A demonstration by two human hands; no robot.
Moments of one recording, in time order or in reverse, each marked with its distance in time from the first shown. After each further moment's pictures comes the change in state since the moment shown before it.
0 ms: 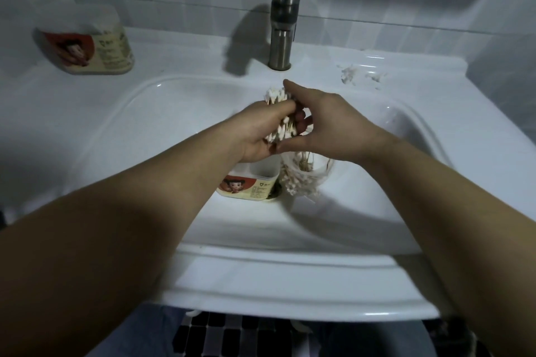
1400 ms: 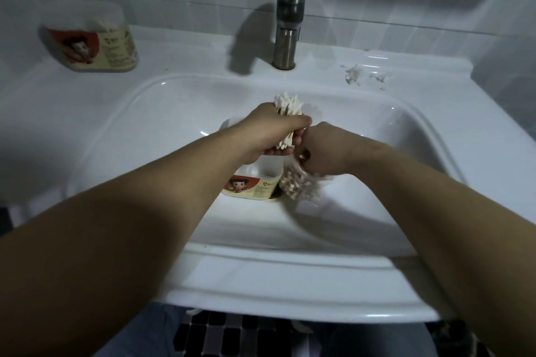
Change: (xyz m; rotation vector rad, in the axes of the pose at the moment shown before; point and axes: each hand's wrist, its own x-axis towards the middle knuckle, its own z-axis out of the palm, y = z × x) left_hand 0.015 -0.014 -0.009 0.361 0.100 0.101; right_hand -0.002 -0.006 0.016 -0.493 -0.446 0.138
